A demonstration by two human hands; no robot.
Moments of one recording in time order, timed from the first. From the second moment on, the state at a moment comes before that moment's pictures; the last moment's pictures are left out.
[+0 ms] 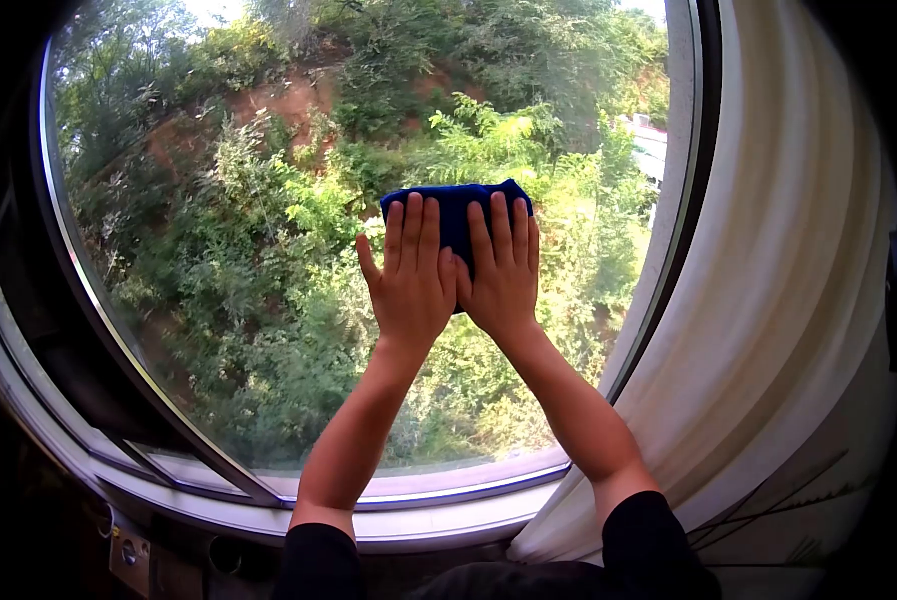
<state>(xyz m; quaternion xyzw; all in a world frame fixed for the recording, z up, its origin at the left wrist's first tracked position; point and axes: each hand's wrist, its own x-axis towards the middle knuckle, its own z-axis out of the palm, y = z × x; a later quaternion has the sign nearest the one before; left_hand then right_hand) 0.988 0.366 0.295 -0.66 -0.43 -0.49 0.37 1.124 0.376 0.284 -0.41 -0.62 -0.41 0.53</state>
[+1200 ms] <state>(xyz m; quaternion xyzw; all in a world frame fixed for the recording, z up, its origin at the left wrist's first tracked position) 0.939 0.374 0.301 -0.65 -0.44 -0.46 0.41 1.081 0.375 0.289 -0.42 -0.62 -0.40 0.53</state>
